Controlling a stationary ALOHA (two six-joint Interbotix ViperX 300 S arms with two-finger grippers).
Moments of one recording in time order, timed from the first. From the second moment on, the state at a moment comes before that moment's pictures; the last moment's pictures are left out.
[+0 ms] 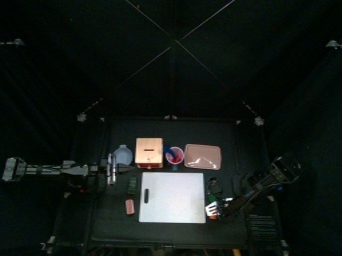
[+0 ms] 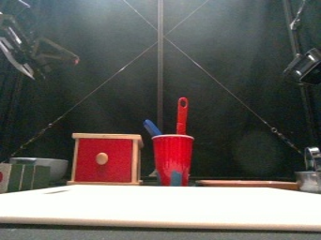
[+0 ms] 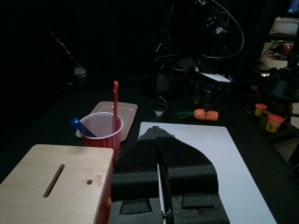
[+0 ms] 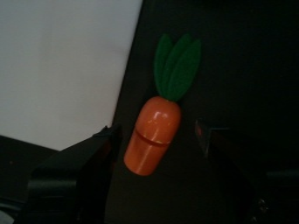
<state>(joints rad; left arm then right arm) 0.10 -0.94 1.32 -0.01 -0.37 0.00 0.63 -0.15 0.79 -0.24 0.90 2.05</state>
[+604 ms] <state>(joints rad) 0.10 -0.95 1.34 -0.02 -0.37 0.00 0.57 -0.08 0.80 -0.25 0.77 2.05</state>
